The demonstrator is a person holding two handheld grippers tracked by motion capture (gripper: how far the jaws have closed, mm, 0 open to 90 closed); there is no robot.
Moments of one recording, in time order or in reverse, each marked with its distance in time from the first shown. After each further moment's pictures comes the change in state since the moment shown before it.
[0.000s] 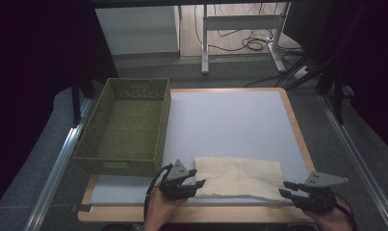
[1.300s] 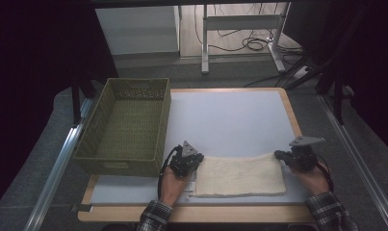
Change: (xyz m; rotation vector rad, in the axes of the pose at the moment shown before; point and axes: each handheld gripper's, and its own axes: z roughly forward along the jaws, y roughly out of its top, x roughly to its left) left arm 0.043 0.015 0.058 0.038 0.139 -0.018; right arm -0.083 0.048 0.071 0.050 -0.131 0.054
